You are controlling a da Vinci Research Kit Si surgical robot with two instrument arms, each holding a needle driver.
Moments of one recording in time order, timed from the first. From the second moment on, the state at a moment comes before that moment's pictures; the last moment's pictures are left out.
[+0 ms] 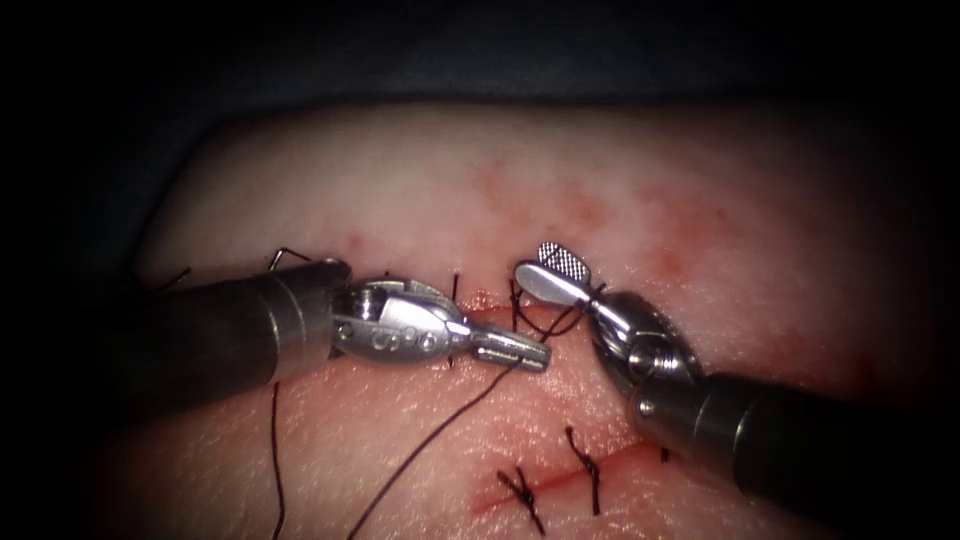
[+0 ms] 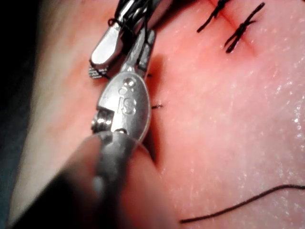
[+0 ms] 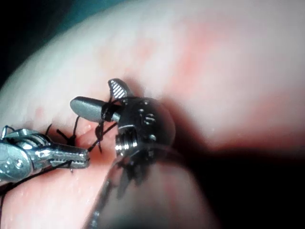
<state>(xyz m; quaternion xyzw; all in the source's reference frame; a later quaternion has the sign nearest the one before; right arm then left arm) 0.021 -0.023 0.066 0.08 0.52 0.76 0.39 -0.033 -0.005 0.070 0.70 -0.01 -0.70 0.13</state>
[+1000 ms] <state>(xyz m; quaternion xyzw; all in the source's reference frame) 0.022 -0.025 0.064 0.01 0.55 0.67 0.50 -0.028 0.002 0.072 0.69 -0.01 -0.72 0.08</state>
